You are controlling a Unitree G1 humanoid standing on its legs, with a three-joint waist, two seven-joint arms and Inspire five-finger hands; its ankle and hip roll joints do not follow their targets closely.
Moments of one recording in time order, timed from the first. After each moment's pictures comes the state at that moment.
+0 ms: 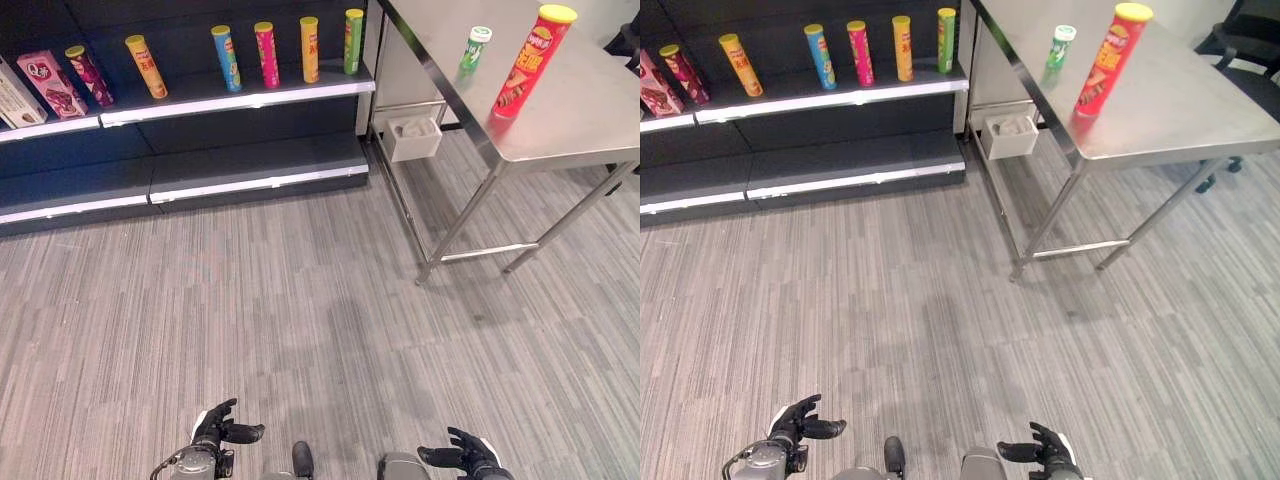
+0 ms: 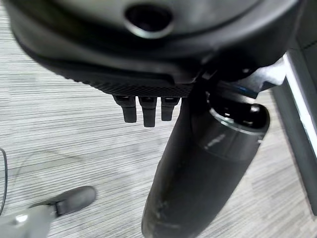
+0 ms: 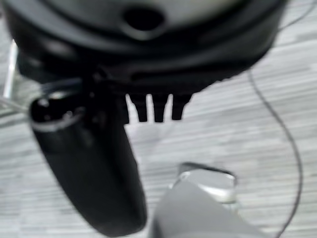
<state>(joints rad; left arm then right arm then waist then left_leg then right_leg) -0.09 0.26 -0.15 1.16 -0.23 -0.13 0.09 -0.05 -0.29 0.13 1.15 0.20 -0.09 -0.07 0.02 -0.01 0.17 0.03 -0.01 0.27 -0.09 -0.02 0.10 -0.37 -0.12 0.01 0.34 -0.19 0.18</state>
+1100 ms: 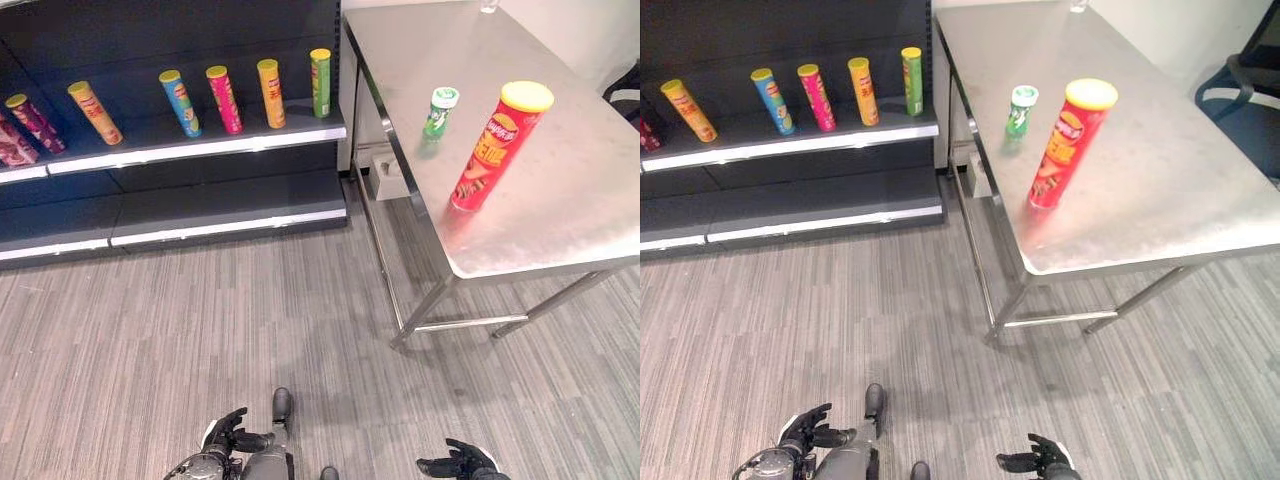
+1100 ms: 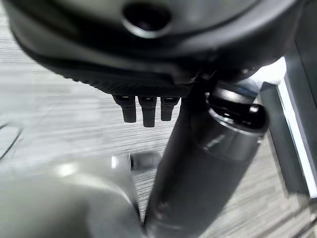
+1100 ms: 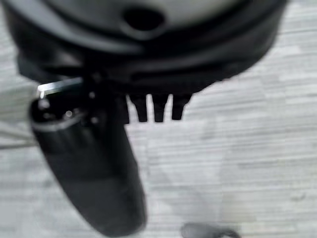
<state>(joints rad) -0.02 0.21 -0.14 1.16 -0.21 -0.13 0.05 -0.05 -0.30 0.15 1.25 0.20 -0.09 -0.07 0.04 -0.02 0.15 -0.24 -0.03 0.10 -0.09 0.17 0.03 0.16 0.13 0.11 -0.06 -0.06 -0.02</state>
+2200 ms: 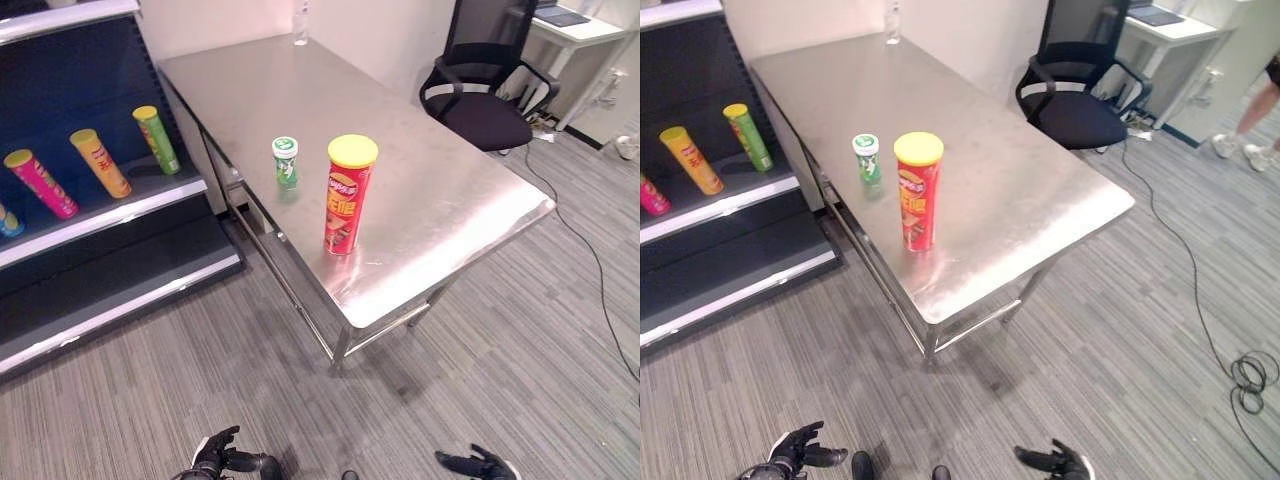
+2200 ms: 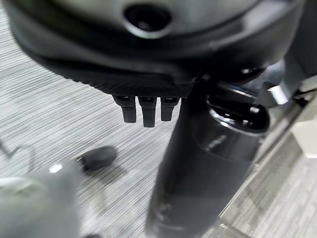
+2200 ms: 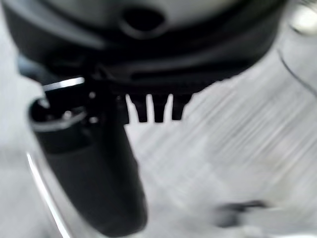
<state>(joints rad) -0.03 0.26 -0.14 1.17 -0.20 -0.12 0.05 0.03 -0.32 -0.14 1.14 0.36 -0.09 -0.10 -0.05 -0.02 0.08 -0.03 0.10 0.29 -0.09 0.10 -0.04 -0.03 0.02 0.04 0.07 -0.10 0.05</state>
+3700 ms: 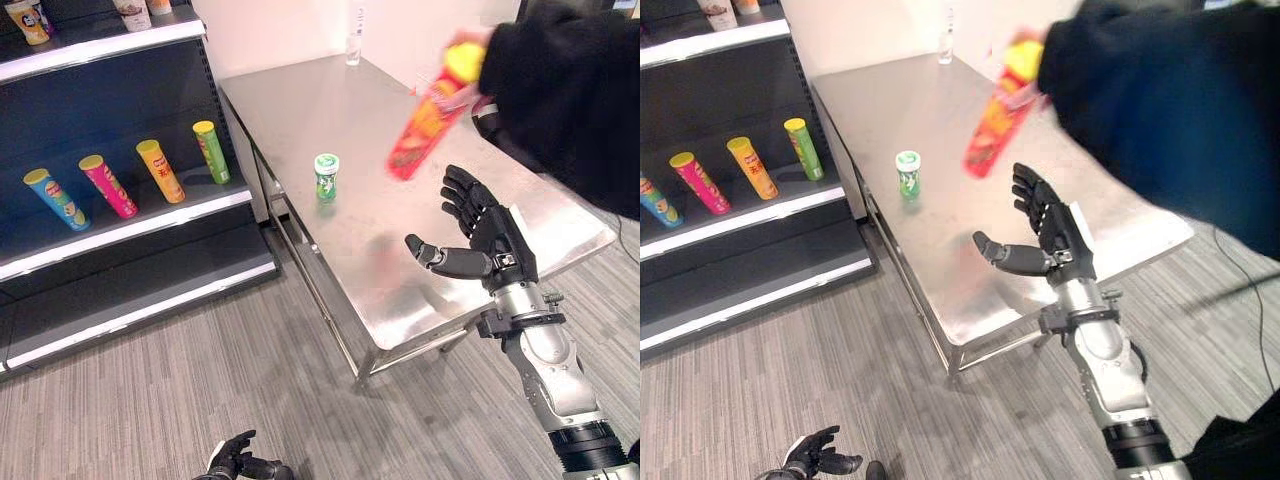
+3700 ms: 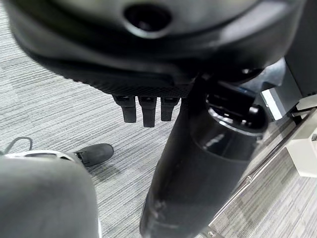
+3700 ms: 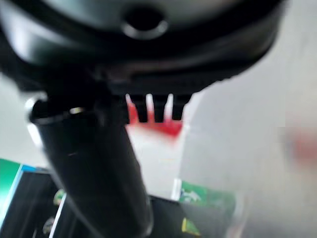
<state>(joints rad) 0.03 0.17 -0.12 1.13 -0.11 -0.12 0.03 -0.16 -0.60 0.05 -0.01 0.40 -0.23 -0.01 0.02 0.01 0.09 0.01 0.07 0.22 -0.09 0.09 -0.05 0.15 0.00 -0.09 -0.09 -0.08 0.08</state>
